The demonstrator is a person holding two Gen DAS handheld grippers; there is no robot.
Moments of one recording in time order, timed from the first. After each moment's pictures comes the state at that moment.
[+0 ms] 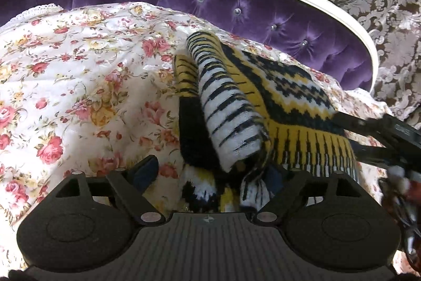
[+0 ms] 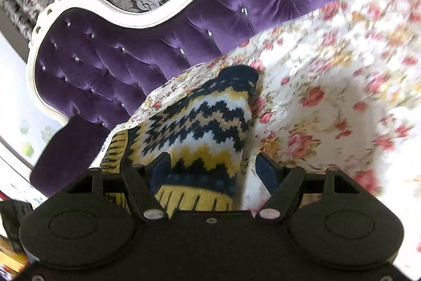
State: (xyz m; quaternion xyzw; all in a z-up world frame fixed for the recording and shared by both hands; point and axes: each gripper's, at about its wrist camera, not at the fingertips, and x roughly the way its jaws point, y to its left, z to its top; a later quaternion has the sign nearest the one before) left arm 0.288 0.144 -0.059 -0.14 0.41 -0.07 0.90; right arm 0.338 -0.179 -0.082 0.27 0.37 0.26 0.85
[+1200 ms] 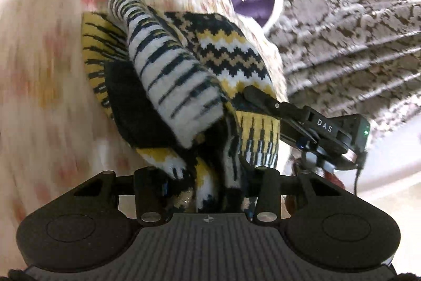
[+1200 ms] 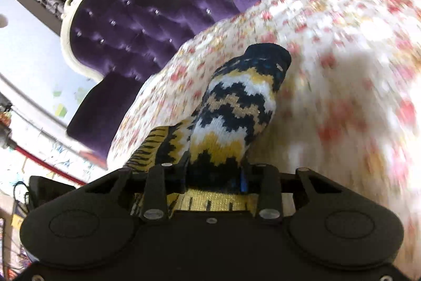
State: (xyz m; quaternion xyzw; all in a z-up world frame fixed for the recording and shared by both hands) left arm 0.145 0.089 -0.054 -0.35 0.51 -0.30 0.73; right arm 0.159 -0.227 -0.031 0.26 0.43 0.30 0.81
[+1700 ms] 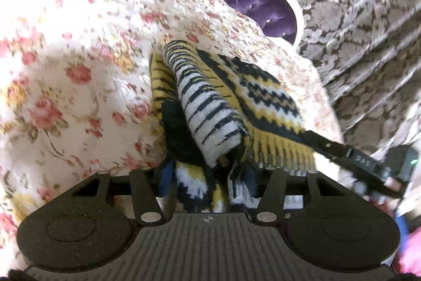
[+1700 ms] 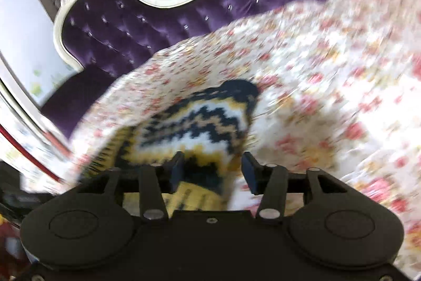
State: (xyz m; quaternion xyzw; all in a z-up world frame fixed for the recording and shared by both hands) left arm 0.076 0.093 -0.049 -0.23 0.44 -0.17 0.85; right arm 0.069 -0.242 -0.043 0.13 0.34 0.19 0.91
